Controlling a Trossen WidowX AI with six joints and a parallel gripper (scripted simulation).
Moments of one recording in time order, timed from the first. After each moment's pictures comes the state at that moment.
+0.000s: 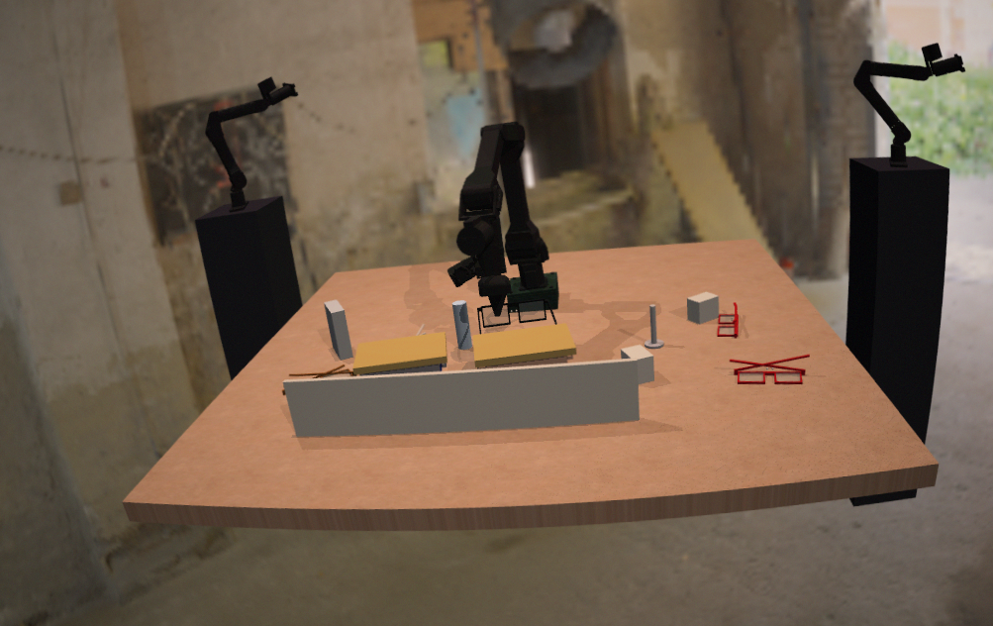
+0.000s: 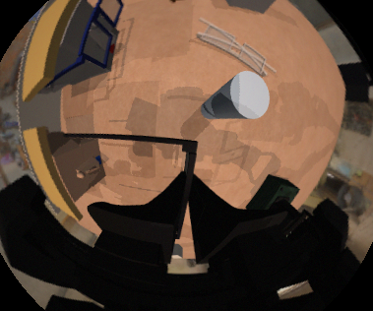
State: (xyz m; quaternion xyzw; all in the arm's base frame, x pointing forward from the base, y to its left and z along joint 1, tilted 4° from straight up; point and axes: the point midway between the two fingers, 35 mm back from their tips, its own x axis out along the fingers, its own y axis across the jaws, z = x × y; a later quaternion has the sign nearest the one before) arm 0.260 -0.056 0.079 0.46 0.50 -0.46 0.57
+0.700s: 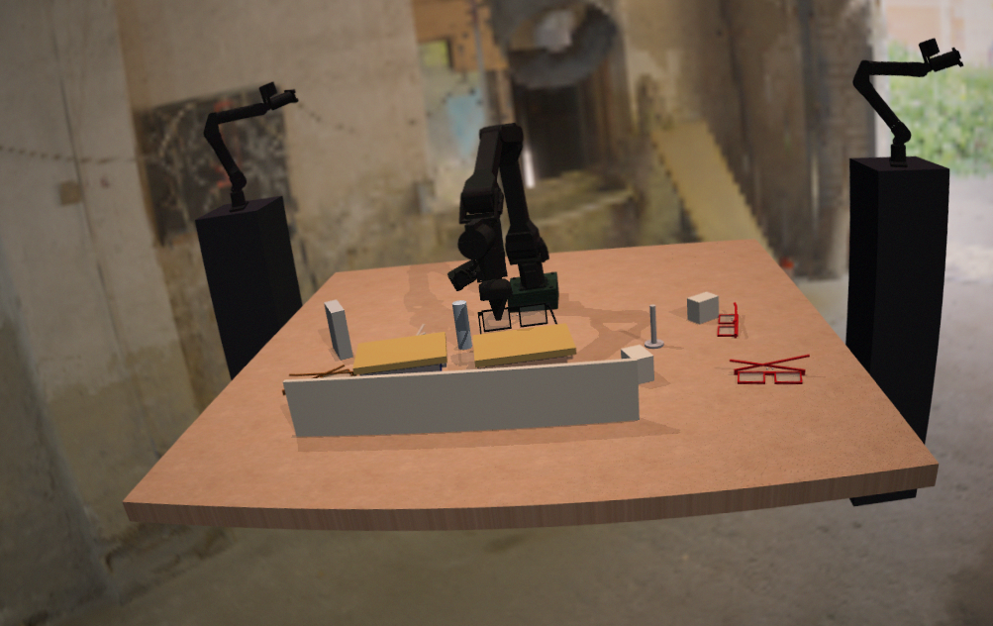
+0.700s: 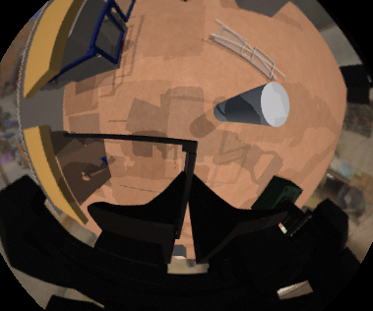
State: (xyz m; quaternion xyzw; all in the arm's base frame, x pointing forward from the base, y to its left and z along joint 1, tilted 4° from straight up) arm 0.280 -0.053 0.078 0.46 0.50 -0.46 0.57
